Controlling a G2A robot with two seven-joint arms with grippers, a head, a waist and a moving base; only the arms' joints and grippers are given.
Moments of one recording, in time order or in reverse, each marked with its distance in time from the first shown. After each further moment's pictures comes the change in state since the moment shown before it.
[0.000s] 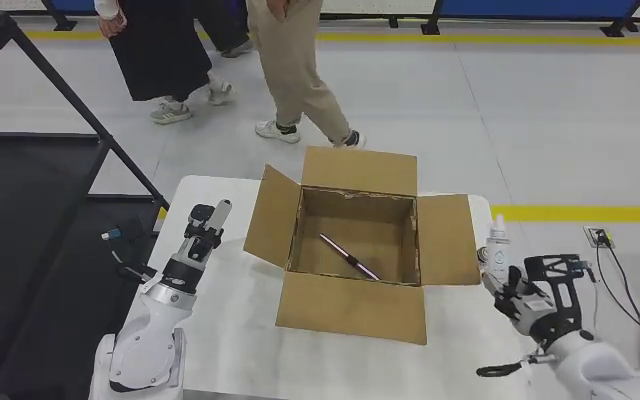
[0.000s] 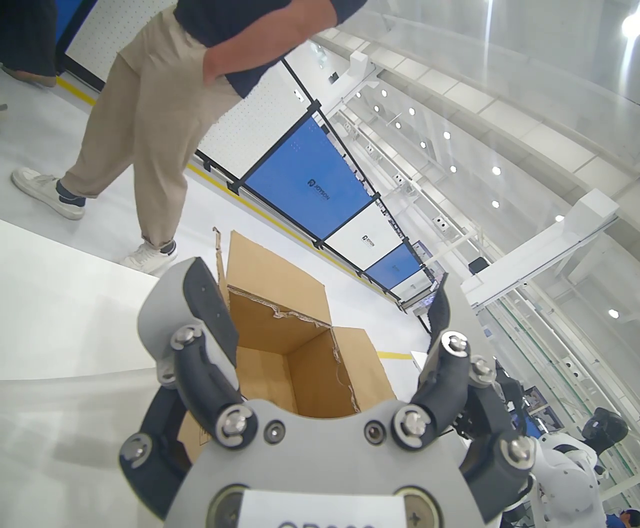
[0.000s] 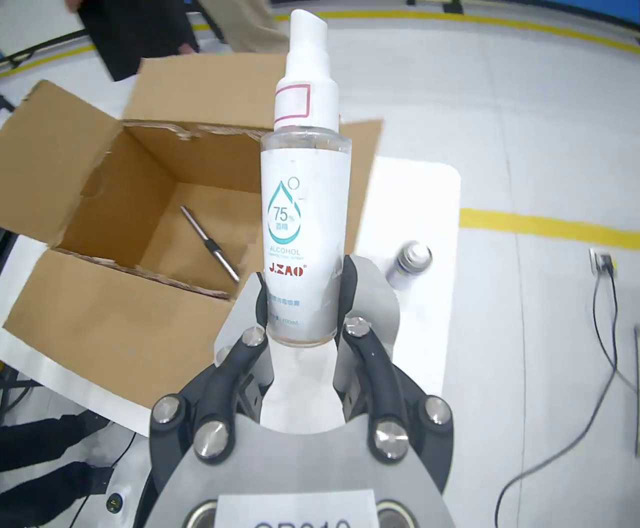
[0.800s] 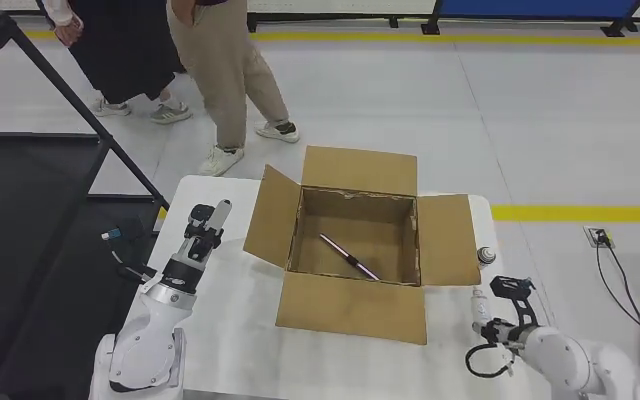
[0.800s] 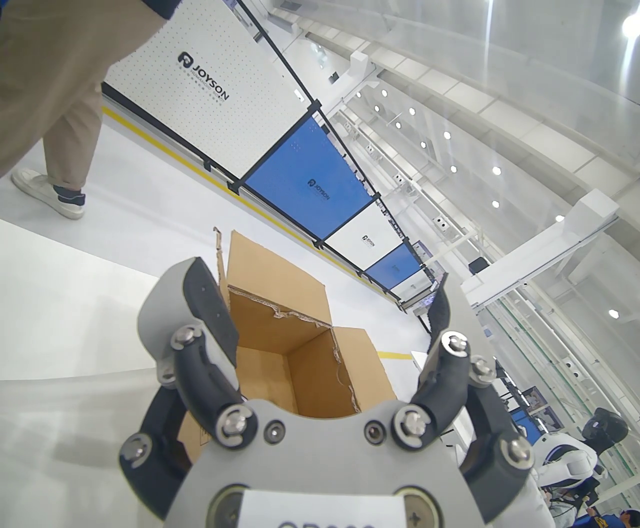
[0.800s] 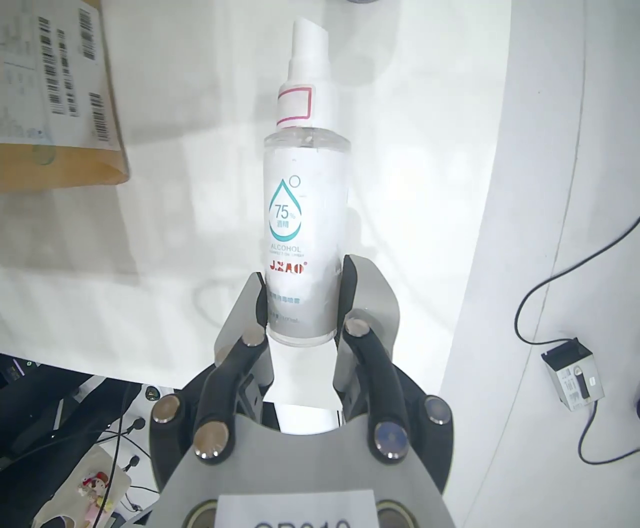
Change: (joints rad) left arm 0.000 0.000 0.000 0.000 0.000 0.000 0.000; right arm 0.275 0.027 -0.155 0.530 -0.045 0.055 0.384
